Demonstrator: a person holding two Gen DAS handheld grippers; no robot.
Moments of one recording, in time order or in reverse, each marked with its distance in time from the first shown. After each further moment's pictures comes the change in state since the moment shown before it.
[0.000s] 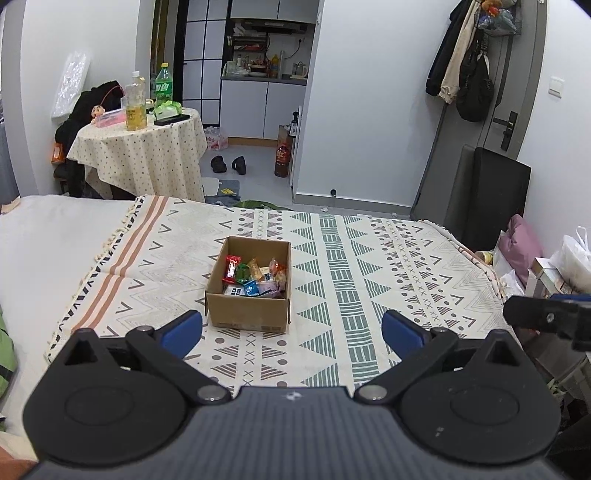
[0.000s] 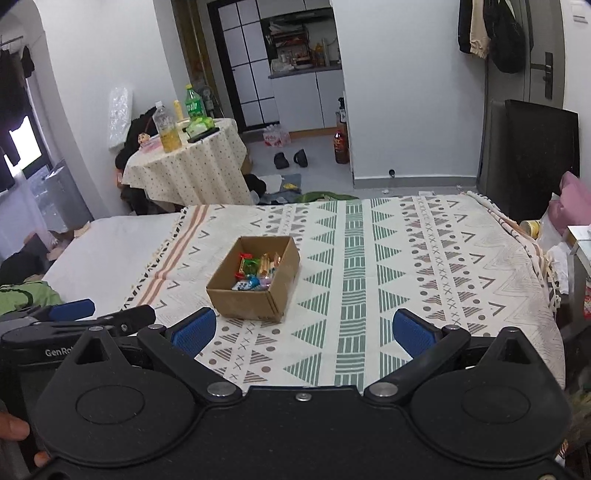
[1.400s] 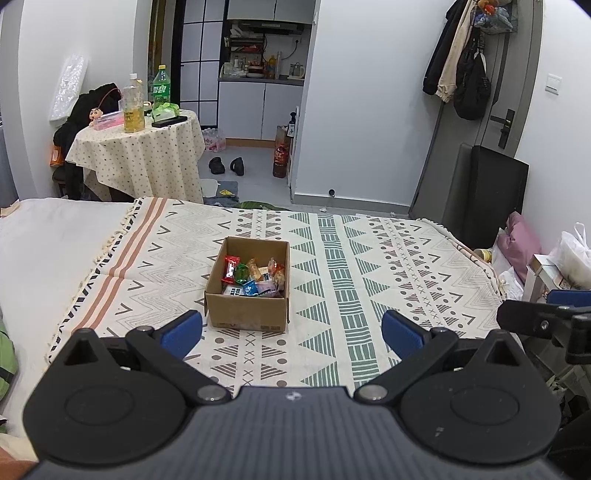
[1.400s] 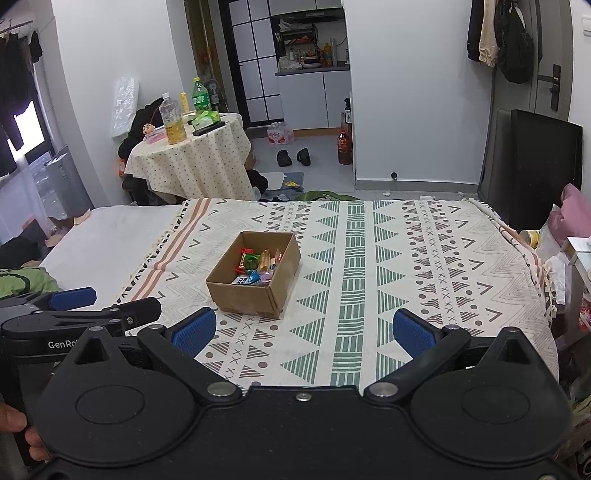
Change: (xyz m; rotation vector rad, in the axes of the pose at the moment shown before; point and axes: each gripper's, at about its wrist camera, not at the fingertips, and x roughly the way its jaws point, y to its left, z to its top) left arm -0.002 -0.002 -0.001 0.017 -0.004 -0.003; right arm -0.005 0.011 -0.002 -0.049 0.003 -0.009
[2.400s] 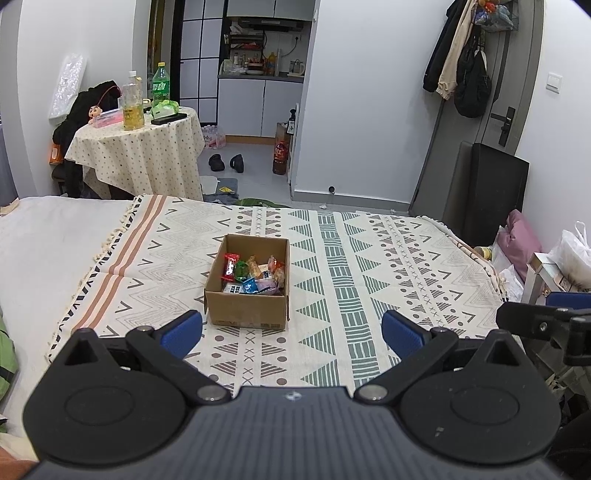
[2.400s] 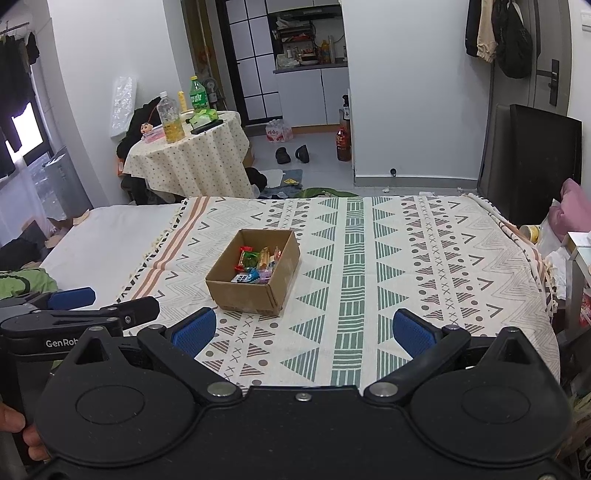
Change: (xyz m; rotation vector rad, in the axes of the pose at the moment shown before) left arm 0.002 0.005 0.001 -0.003 0.011 -0.004; right arm 0.001 -0.002 0.000 0.010 0.010 0.001
